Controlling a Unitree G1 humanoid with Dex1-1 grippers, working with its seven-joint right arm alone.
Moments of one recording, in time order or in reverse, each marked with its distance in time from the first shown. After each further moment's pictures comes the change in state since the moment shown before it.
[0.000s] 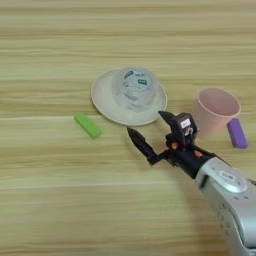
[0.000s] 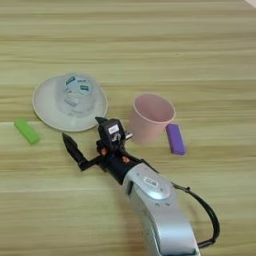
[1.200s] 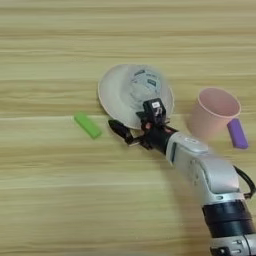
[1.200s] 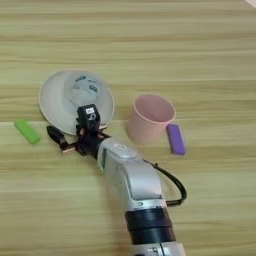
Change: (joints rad) arm -0.257 0.075 0.015 0.228 0.062 0.342 -0.053
